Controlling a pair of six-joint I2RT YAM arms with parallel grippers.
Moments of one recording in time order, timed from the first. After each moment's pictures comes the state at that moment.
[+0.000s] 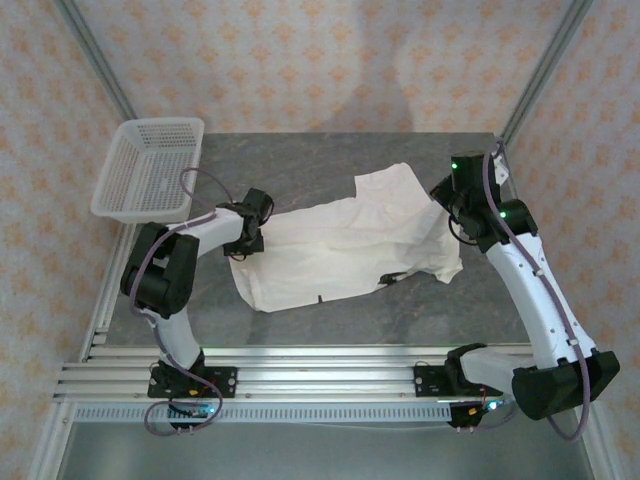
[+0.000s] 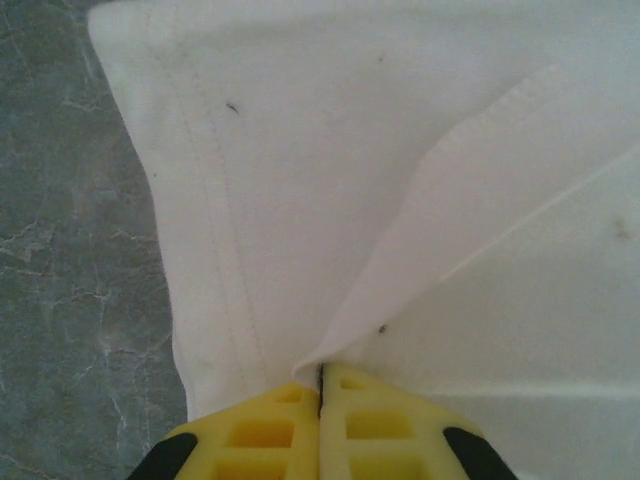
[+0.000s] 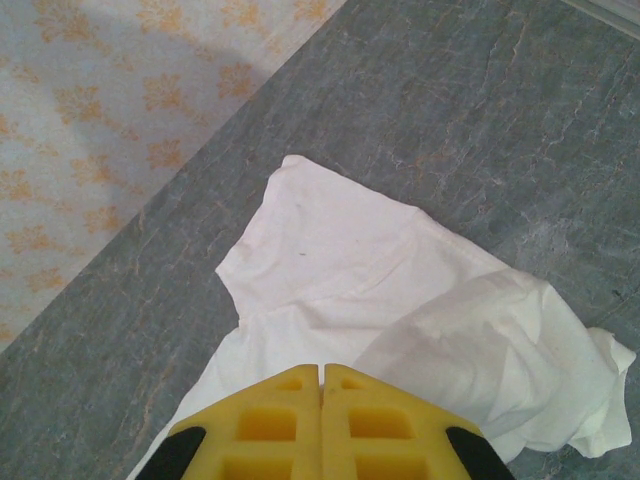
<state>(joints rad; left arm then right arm) -0.29 1.81 1.10 -0.65 -0.33 -0.49 0.25 1.17 1.33 -0.88 0.29 0.89</state>
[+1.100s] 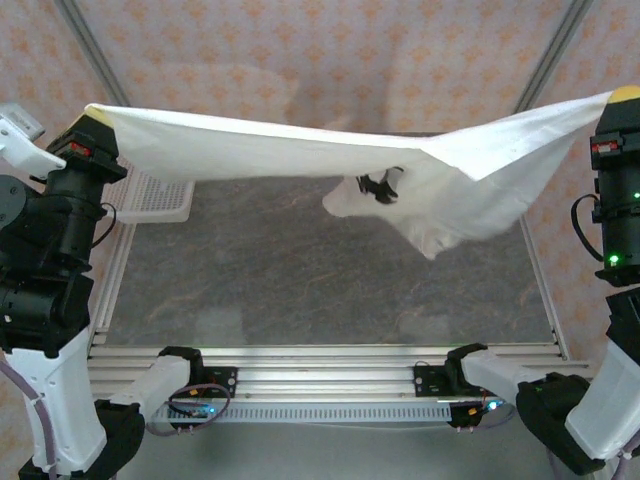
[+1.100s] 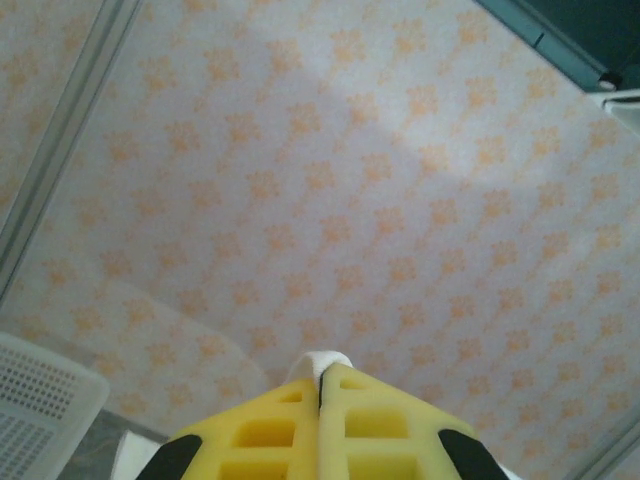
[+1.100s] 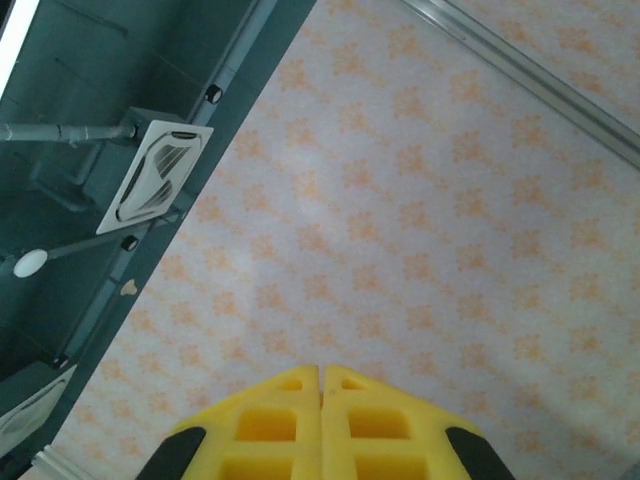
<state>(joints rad) -0.03 0.97 1.86 -0.74 -0.13 -0.57 0.25 1.12 2.30 -0.89 0.35 0.86</state>
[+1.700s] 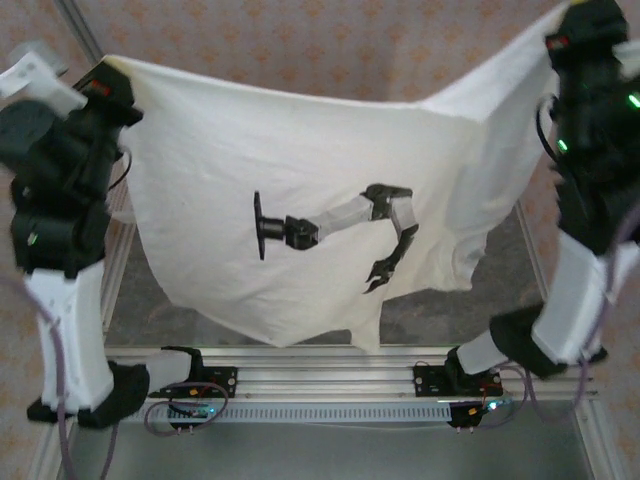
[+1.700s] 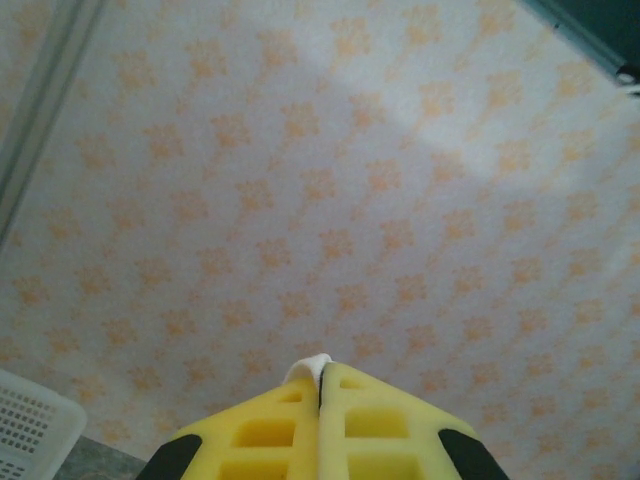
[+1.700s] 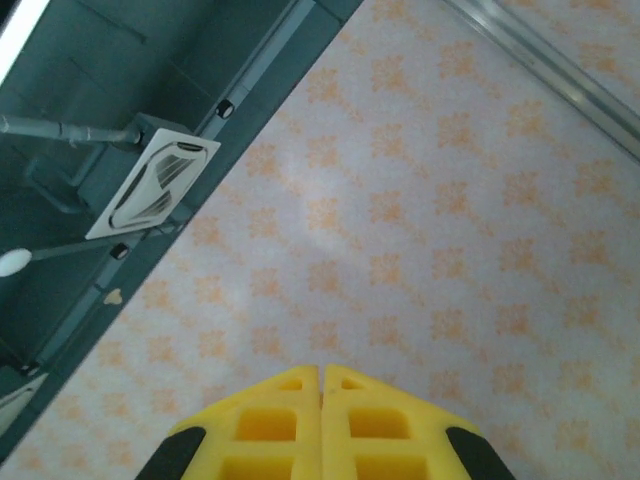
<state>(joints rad) -0.03 1.27 2.05 -0.65 -0.14 -0.57 0.25 1.61 2.72 -0.73 0.39 0.71</state>
